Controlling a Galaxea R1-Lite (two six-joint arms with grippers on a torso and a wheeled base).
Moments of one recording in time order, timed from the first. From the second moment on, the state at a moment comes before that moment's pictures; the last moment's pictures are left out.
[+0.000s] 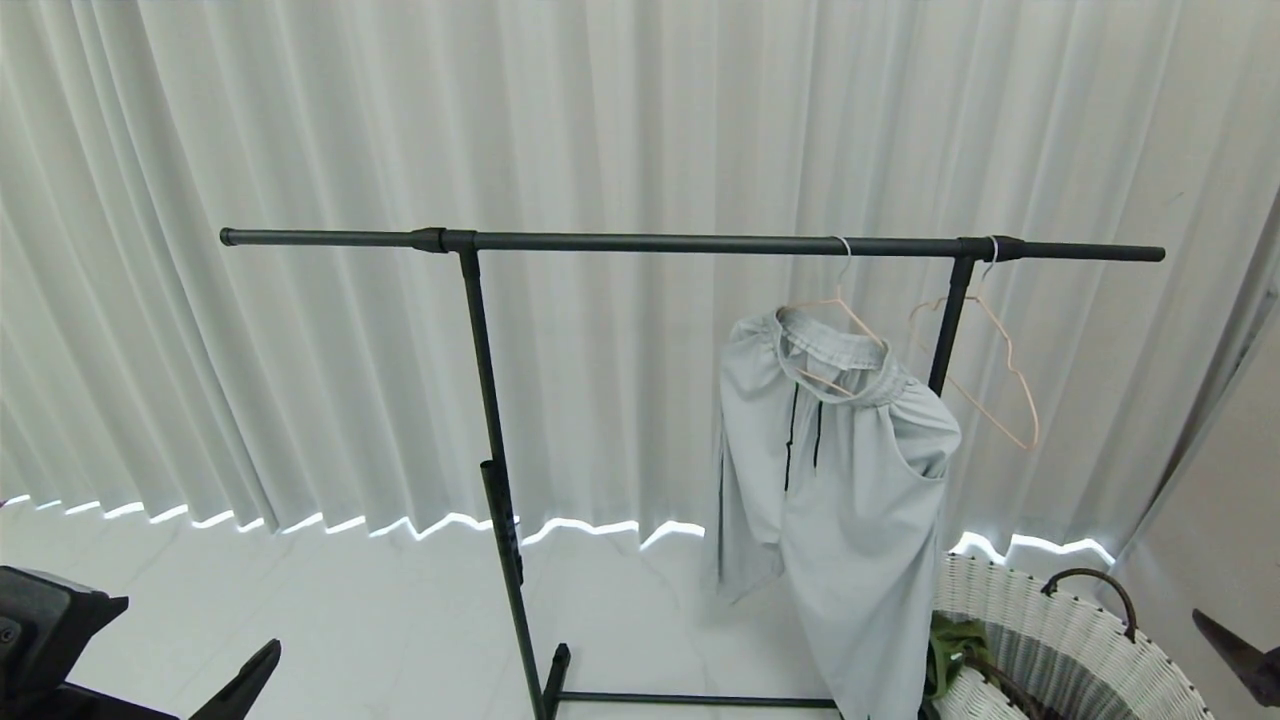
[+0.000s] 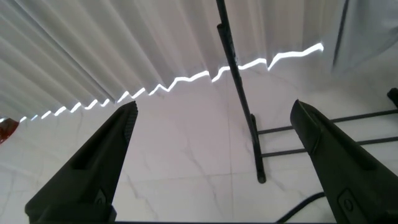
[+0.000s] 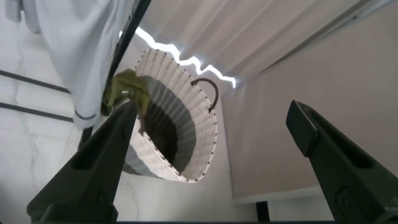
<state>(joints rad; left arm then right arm) -0.05 0.89 -0.09 -0.45 0.06 0.35 0.15 0.94 -0.28 -0.27 -0.28 -0.45</state>
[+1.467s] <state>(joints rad) -0.05 0.86 -0.06 -0.44 0.05 0.40 0.10 0.92 -0.20 -0.26 -0.28 -0.50</state>
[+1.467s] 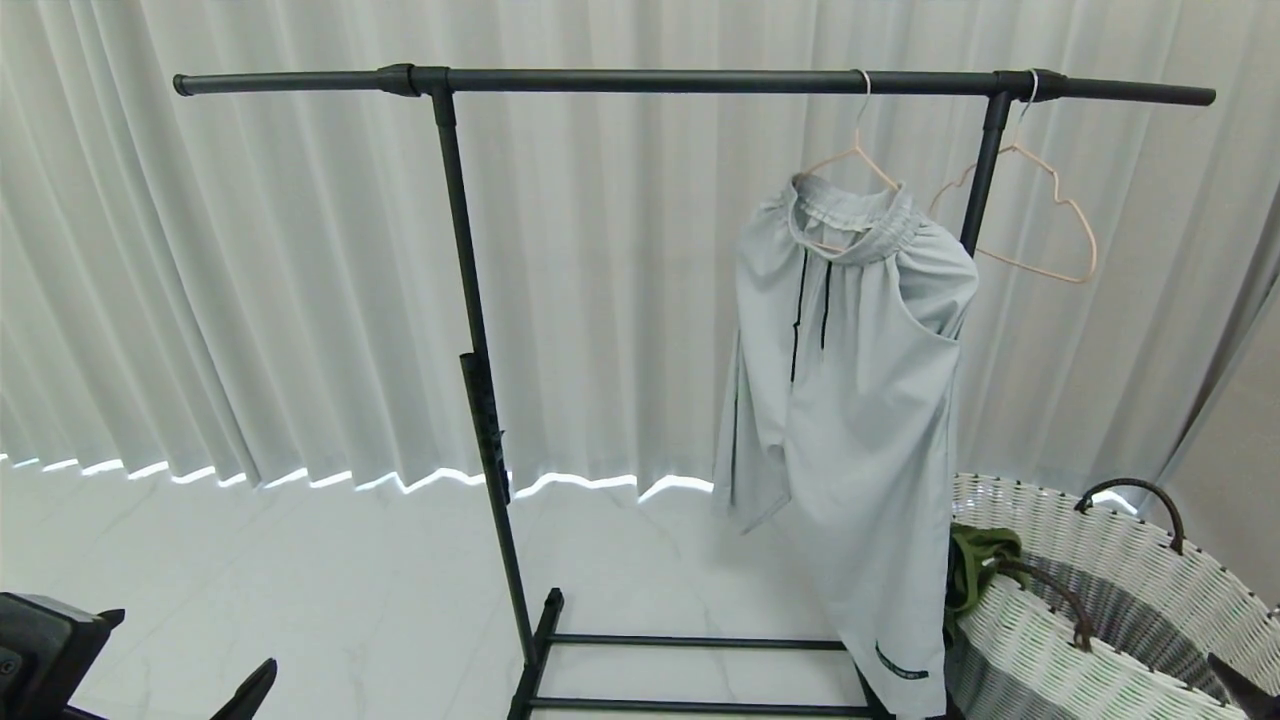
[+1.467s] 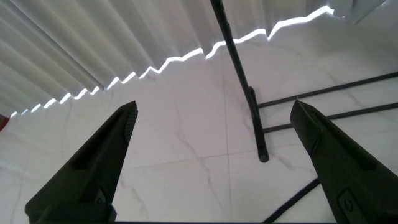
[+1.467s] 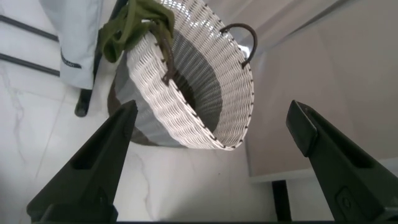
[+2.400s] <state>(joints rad) -0.05 0.87 -0.05 -0.44 0.05 0.39 0.10 0.90 -0.17 -0.26 -0.25 -0.50</state>
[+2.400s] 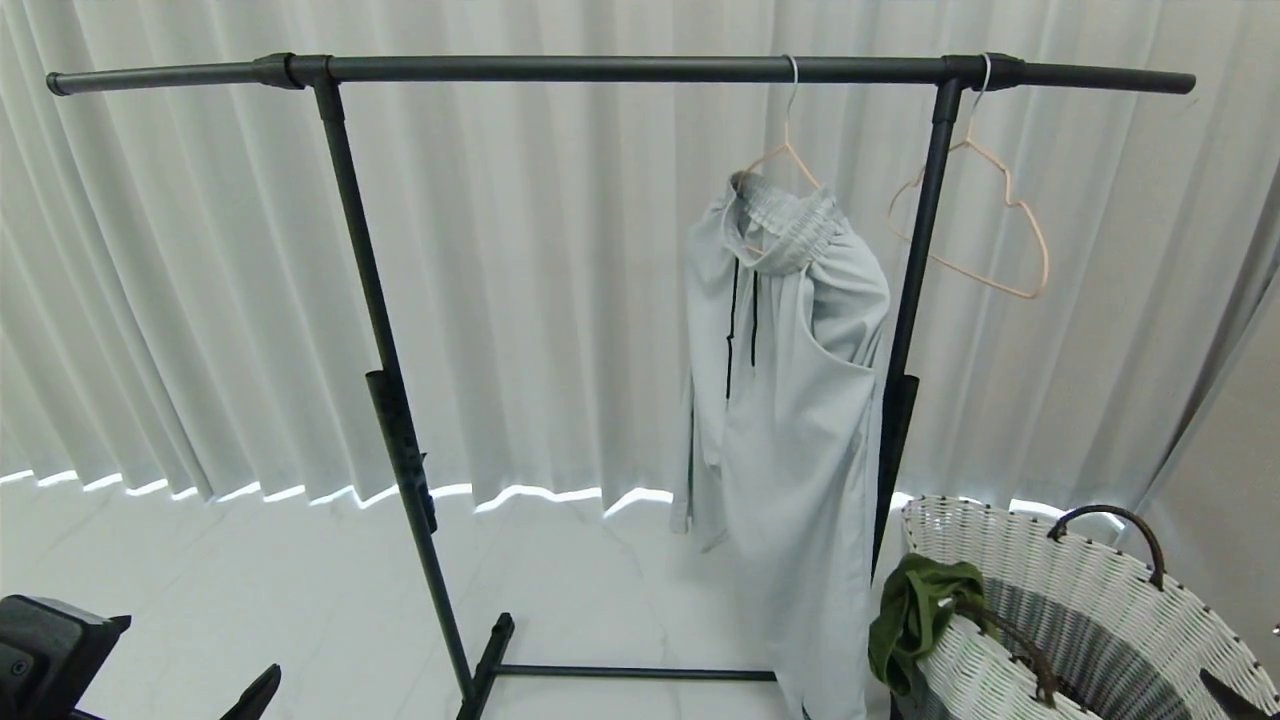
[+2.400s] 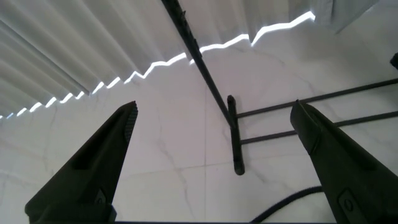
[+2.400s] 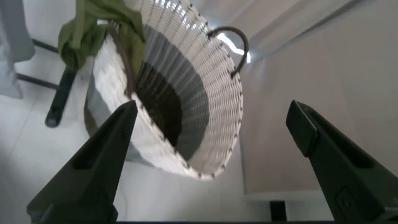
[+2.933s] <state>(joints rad) -0.05 0.94 -0.10 -0.44 0.05 0.39 0.10 0.96 -0.13 -0.25 -0.10 -0.48</state>
